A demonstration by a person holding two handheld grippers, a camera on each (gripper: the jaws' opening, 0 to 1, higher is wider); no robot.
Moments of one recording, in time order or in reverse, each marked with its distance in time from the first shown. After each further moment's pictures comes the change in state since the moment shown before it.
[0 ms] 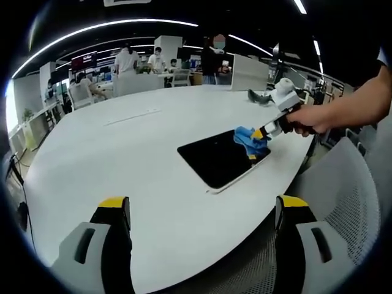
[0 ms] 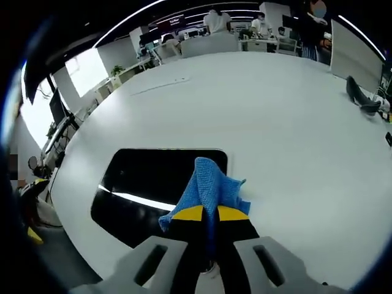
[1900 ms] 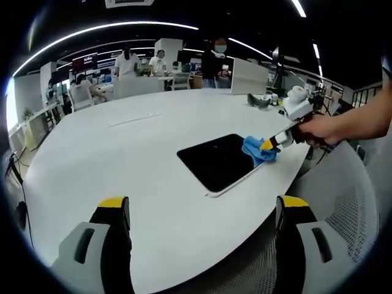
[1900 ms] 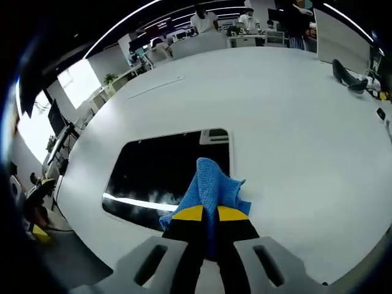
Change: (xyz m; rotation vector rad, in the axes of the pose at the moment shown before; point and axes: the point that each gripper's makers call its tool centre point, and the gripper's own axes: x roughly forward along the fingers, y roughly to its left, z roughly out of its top) left arm -0.003 0.002 0.004 -0.012 -0.030 0.001; right arm -0.021 0.023 -0.029 0.072 0.010 0.005
